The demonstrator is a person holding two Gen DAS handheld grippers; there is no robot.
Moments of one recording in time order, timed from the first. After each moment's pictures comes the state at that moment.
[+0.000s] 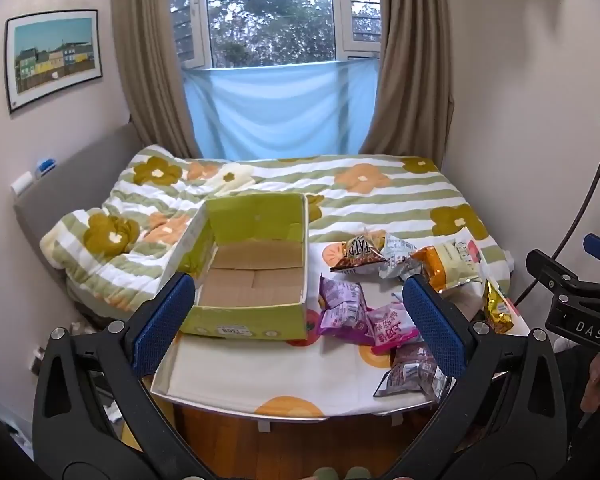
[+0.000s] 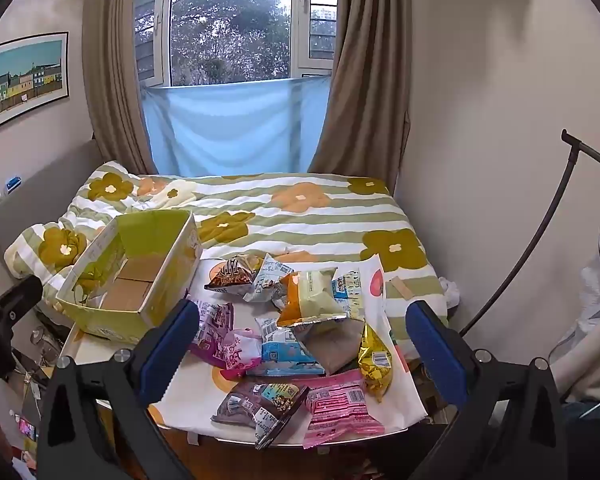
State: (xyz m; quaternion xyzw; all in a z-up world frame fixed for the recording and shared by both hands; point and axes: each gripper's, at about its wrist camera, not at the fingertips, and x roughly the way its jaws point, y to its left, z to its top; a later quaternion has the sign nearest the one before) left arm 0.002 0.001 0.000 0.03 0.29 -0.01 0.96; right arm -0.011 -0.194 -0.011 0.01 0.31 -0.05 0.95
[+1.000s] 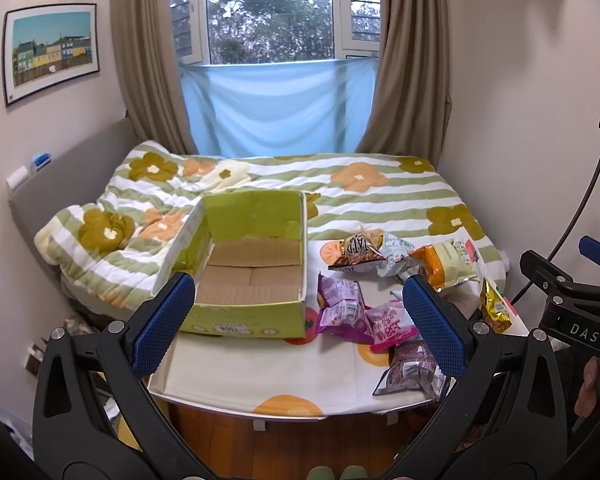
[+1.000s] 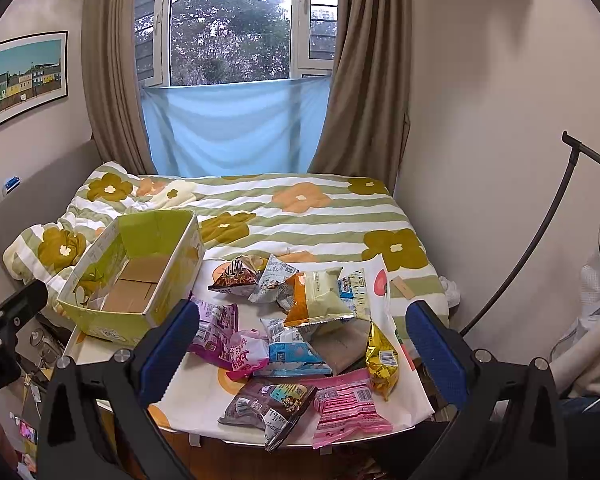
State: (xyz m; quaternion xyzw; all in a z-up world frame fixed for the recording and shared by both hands) left arm 0.001 0.008 -0.005 0.03 0.29 -0.02 0.96; right arm -0.009 -0.181 -0.008 0.00 0.32 -0.06 0.94
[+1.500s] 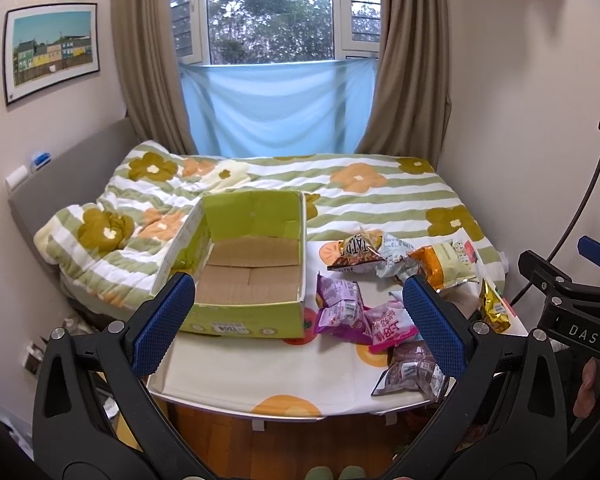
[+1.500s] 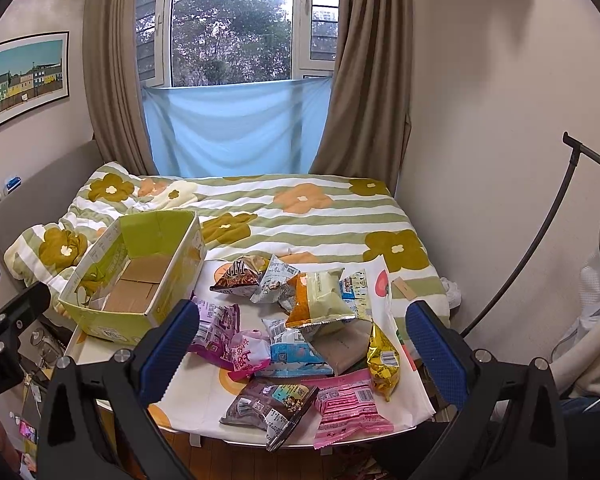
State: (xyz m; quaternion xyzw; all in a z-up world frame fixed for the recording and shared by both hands) left arm 0.000 0.009 -0.003 0.02 0.29 -0.02 0.96; right arm -0.010 -0.180 -0.008 0.00 0.32 -0.06 0.95
